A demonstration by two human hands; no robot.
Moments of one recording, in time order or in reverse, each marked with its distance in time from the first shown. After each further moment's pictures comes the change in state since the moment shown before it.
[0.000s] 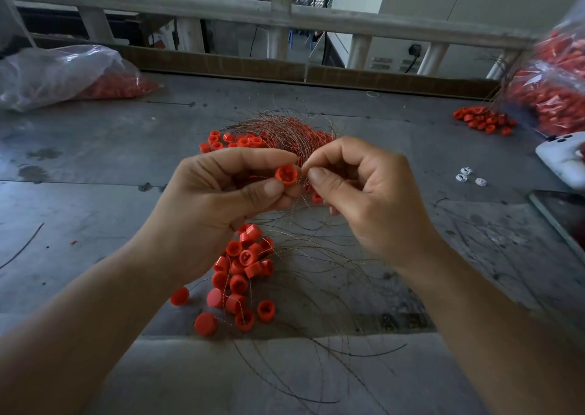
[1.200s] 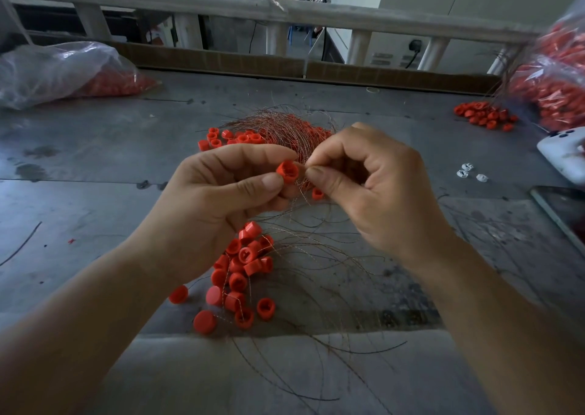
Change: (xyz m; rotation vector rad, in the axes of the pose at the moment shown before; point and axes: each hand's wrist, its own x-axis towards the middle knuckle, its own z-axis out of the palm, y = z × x) left_hand -0.001 0.002 0.004 -0.079 0.024 -0.098; right_hand 0.000 0.001 -0.007 -0.324 0.058 -0.172
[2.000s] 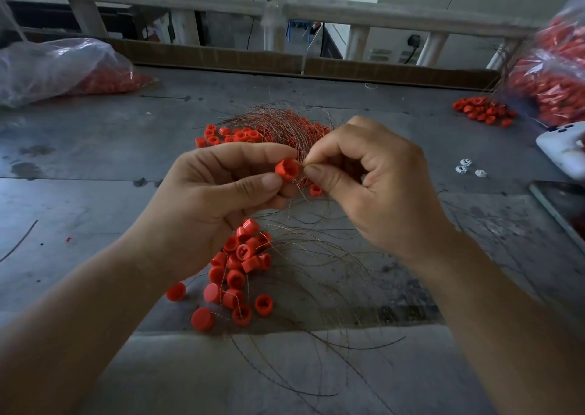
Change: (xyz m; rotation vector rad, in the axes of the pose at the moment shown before) left_hand -0.001 0.002 0.000 0.024 -0.023 0.002; right_hand 0.001 0.001 0.000 -0.110 0.019 -0.091
